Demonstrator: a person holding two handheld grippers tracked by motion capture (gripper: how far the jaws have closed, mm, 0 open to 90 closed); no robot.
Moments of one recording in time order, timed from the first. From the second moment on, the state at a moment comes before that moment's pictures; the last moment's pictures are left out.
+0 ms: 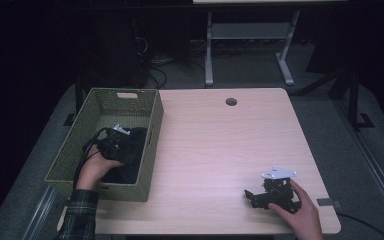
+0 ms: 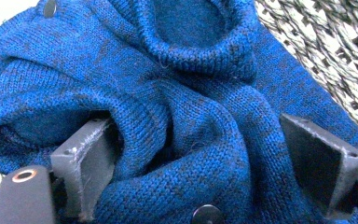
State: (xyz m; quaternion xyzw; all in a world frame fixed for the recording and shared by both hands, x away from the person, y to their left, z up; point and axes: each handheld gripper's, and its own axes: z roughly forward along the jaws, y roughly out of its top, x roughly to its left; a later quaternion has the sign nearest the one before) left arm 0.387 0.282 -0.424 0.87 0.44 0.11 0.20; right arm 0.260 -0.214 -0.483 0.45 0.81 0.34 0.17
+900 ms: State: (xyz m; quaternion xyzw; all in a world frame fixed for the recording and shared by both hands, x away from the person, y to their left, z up) left arm 0.384 0.294 -0.399 0.84 0.46 0.09 0.26; right arm 0.260 -0.214 -0.483 0.45 0.81 0.34 0.17
